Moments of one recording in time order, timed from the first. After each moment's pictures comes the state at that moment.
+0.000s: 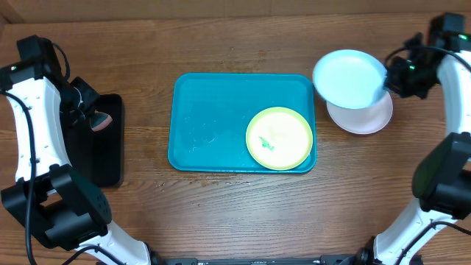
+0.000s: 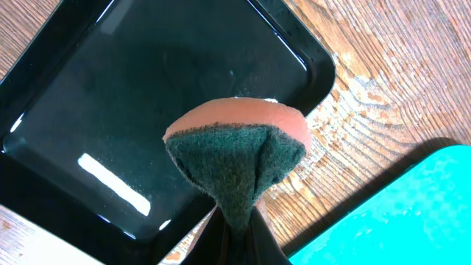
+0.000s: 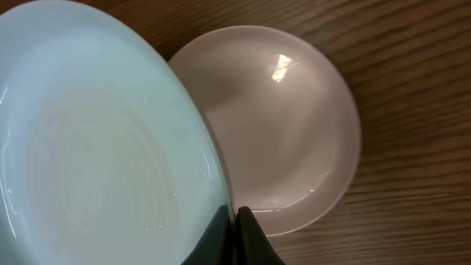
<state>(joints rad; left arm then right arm) 0.39 1.87 1.73 -1.21 0.02 -0.48 -0.29 2.01 1.82 -1.18 -0.26 0.11</state>
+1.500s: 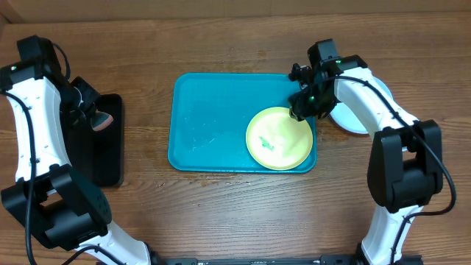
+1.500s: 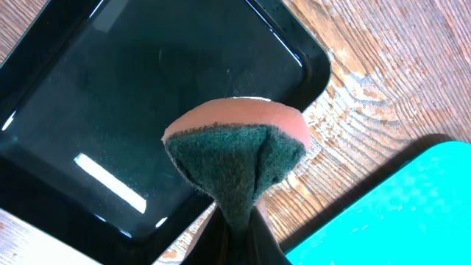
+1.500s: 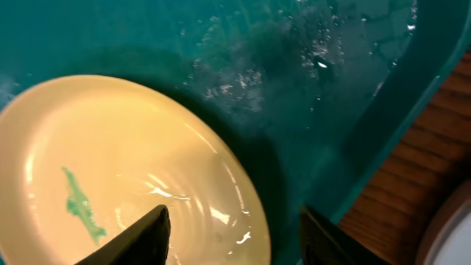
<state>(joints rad) 0.39 1.87 1.73 -1.21 0.04 -0.48 0.22 2.05 1.56 -0.94 -0.20 -0.18</state>
